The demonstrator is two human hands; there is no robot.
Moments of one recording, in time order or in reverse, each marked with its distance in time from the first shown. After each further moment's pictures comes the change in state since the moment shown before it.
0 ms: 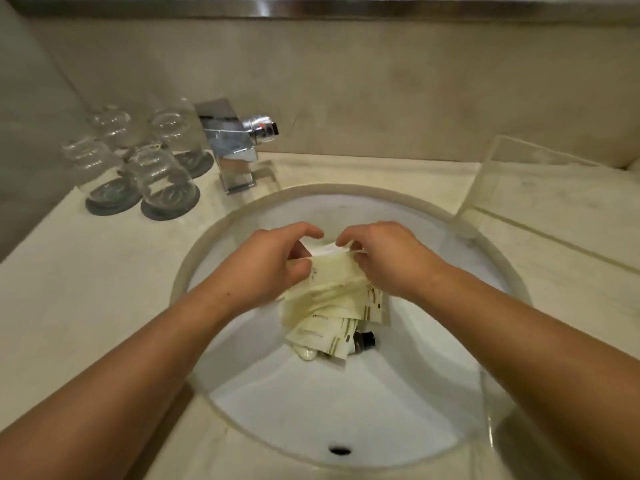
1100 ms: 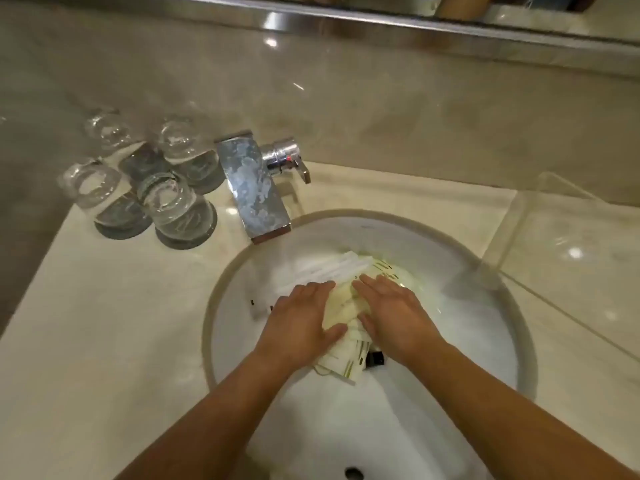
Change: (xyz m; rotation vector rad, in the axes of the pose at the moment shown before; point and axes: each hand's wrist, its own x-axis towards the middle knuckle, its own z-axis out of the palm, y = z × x) left_hand 0.009 -0.028 0.051 0.172 -0.252 -0.165; right_hand -0.002 -0.008 0.025 -0.037 -0.405 0.142
